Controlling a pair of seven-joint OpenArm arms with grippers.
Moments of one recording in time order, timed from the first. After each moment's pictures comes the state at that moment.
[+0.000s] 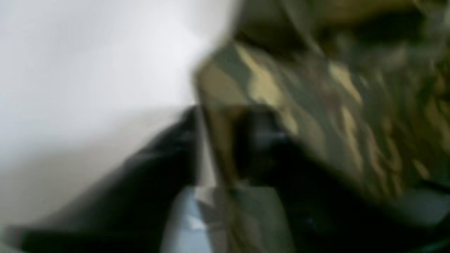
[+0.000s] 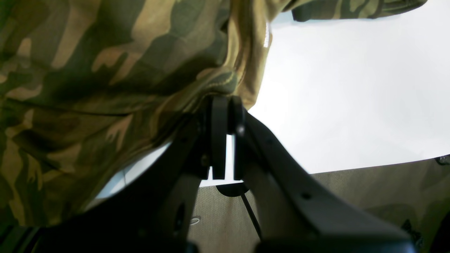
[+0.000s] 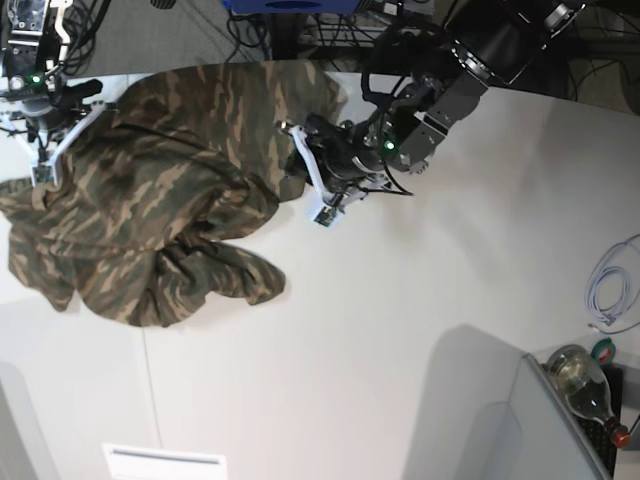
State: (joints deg) left arm -1.5 -15.7 40.0 76.4 -29.8 -0.9 34.5; right arm -24.7 6.8 20.1 96.0 -2.0 13.3 -44.2
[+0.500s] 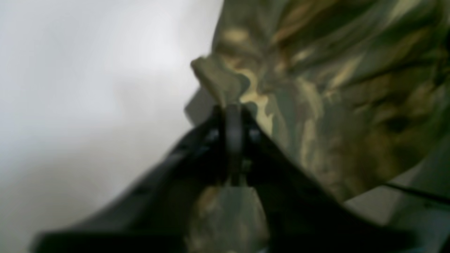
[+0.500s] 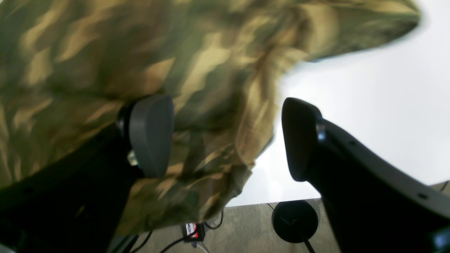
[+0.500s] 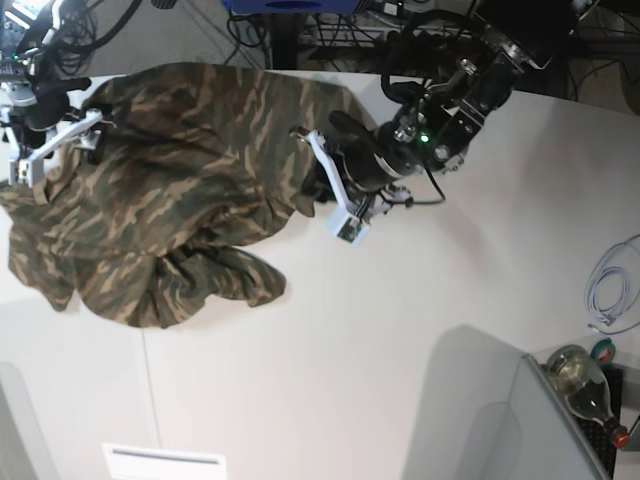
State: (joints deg) left arm 2.3 -21.1 35.8 93.1 -29.7 -0.3 35.1; right arm -21.6 -6.3 39.0 102.7 6.7 30.1 -42.5
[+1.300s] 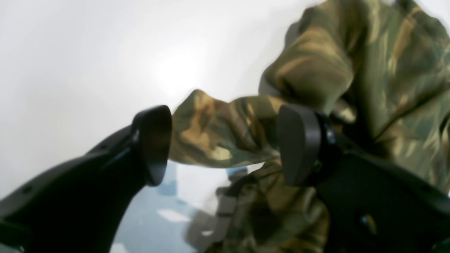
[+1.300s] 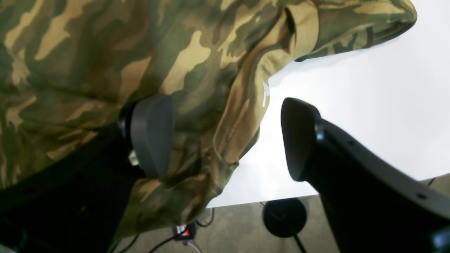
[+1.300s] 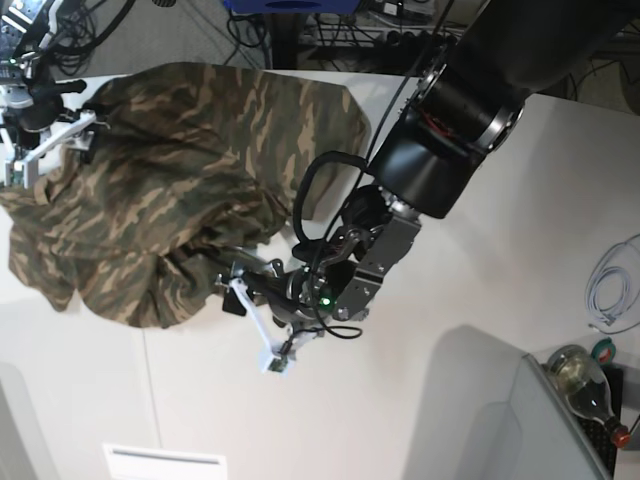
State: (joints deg) left arm -28.9 3.2 33.4 45.5 -28.7 -5.2 32.4; right arm -21.3 -5.5 37.5 102.0 4.3 30.0 -42.0
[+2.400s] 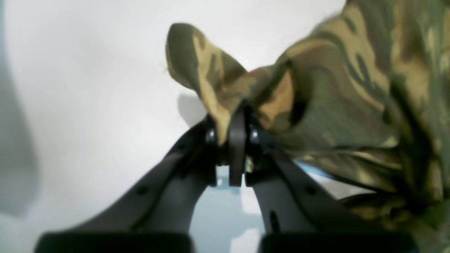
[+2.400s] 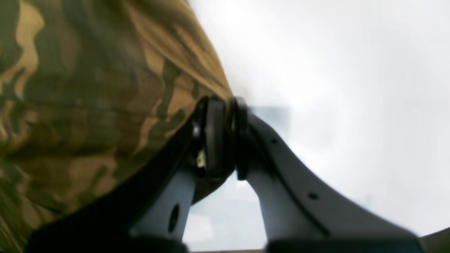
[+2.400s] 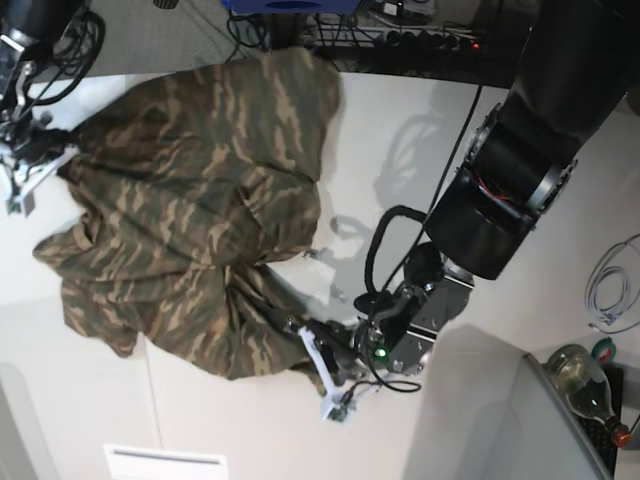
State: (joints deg) left arm -38.6 -7.2 41.3 44.8 -29.7 -1.5 30.7; right arm -6.5 7.8 36.5 75.6 4.4 30.0 -47.3
